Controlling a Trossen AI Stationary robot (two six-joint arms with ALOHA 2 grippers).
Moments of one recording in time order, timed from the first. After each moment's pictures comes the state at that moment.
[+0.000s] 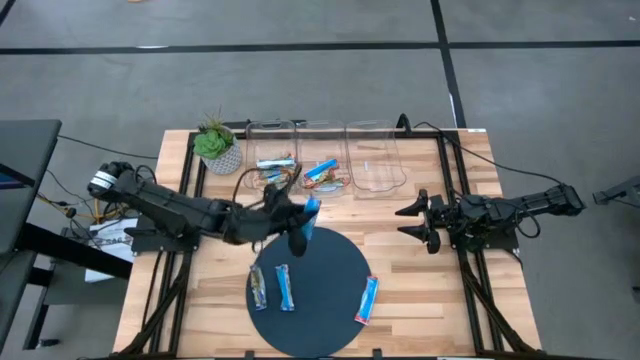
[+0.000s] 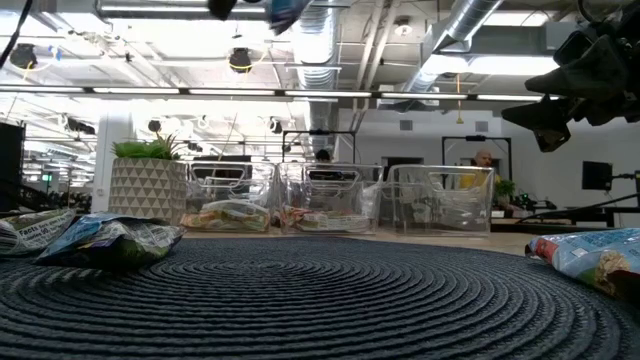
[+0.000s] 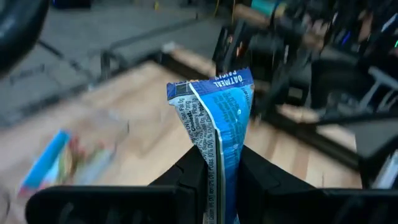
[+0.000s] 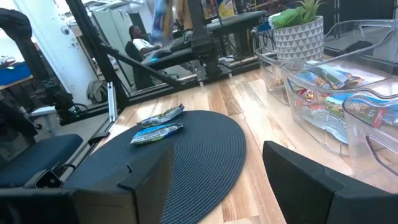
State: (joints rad) left arm -0.33 1.39 1.13 -0.13 -0.69 -0.56; right arm 0.18 0.15 0.01 0.04 0.13 0.27
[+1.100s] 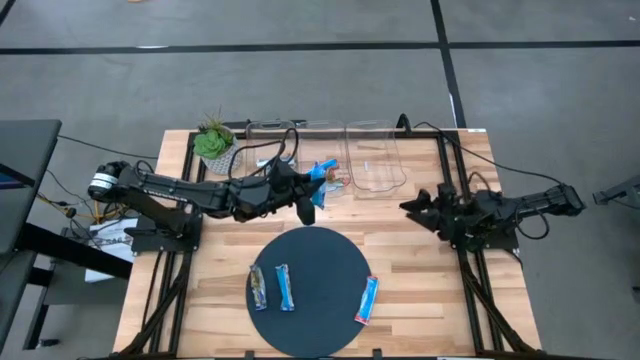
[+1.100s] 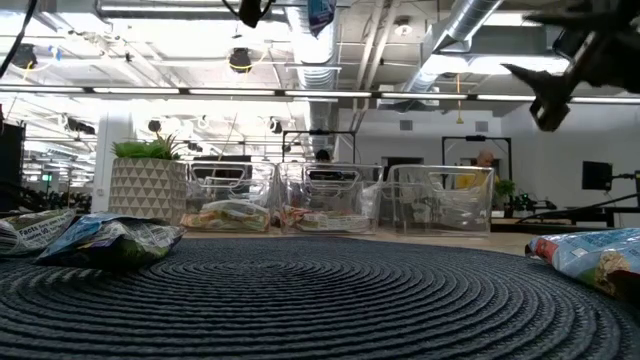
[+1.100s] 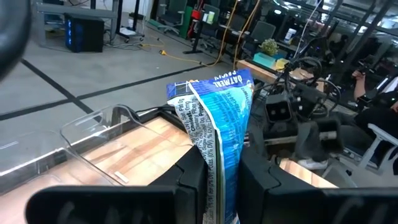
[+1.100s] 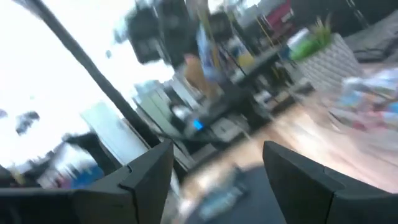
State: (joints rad) left arm -0.13 1.39 1.13 0.12 -0.61 -0.41; right arm 0.18 0.15 0.01 0.31 0.15 0.63
